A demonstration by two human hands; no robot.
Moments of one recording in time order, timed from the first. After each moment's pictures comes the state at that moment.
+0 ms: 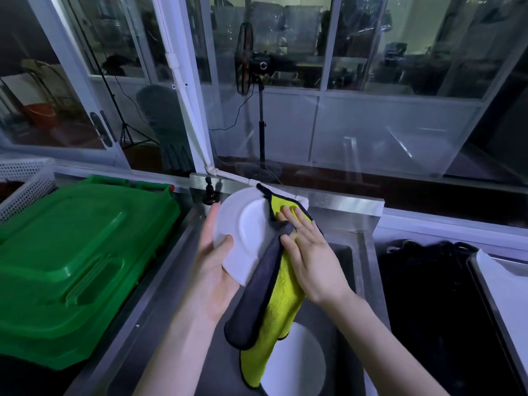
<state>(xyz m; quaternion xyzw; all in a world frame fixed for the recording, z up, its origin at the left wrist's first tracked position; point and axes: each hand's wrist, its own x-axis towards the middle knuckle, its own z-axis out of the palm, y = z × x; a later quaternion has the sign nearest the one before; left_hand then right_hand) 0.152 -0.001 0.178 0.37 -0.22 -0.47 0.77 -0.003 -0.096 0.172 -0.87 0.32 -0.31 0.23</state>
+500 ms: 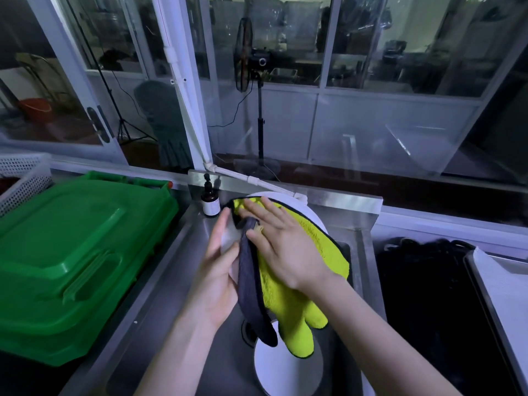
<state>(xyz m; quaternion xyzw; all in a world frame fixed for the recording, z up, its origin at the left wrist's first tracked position) 0.147 0.004 0.168 0.37 -0.26 -0.50 0.74 0.031 -0.091 0.196 -0.92 0.24 -0.24 0.17</state>
